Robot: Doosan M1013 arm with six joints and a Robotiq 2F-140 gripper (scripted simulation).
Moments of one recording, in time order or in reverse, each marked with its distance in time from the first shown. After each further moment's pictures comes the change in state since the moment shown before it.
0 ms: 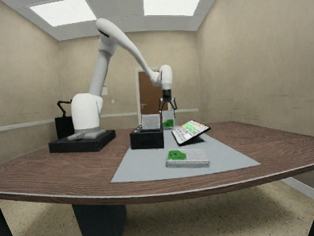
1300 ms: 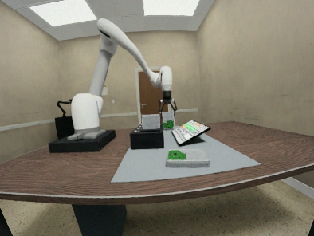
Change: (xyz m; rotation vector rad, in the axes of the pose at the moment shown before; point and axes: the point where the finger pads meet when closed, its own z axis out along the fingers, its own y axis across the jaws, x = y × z) arm 0.000 0.000 0.010 0.000 0.000 0.000
